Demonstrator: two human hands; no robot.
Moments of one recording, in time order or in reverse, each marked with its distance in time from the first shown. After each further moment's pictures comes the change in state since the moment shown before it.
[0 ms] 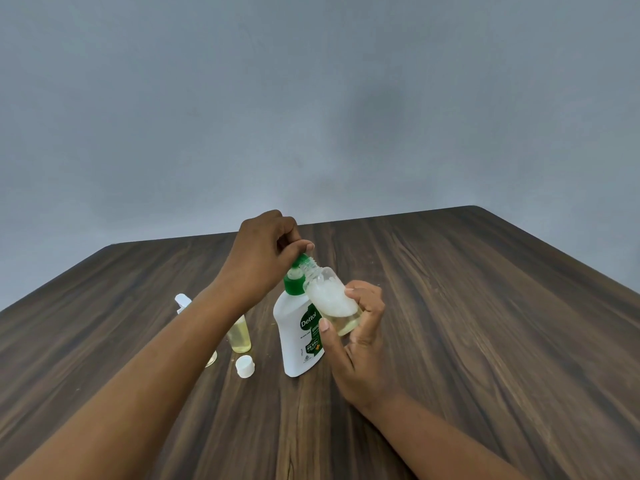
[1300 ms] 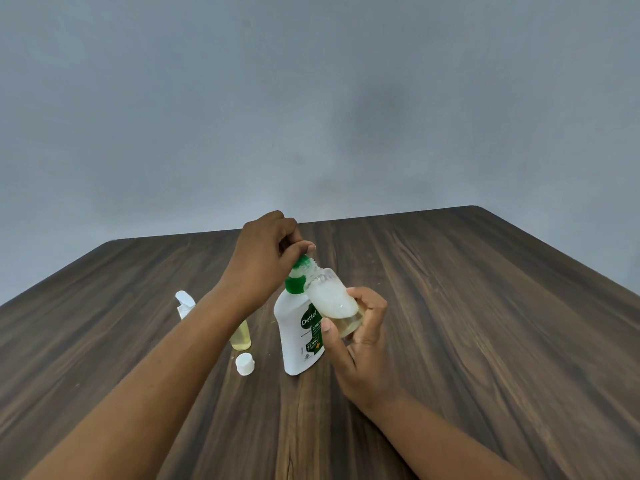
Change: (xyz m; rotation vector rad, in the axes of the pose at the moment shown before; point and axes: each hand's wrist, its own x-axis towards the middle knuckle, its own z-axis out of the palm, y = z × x) left_hand -0.004 0.000 0.003 -0.021 0.016 -0.036; right_hand -0.007 -0.001 -0.001 -0.078 -0.037 0.088
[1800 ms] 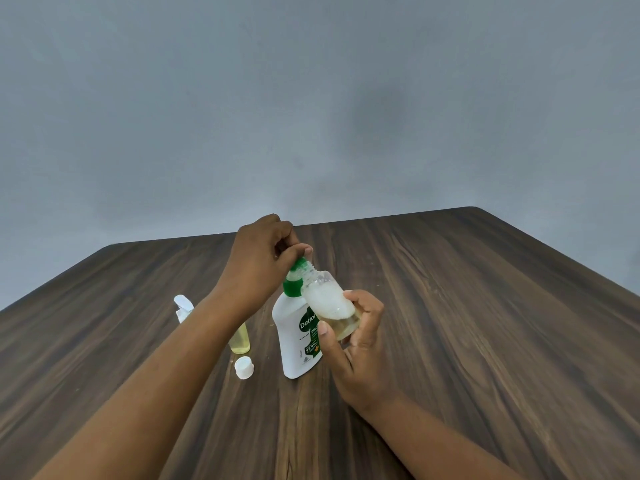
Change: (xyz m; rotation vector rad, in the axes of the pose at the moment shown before) left_hand -0.001 0.000 -0.001 -0.014 0.025 -0.004; right_hand 0.000 -0.002 0.001 -0.004 -0.001 -0.012
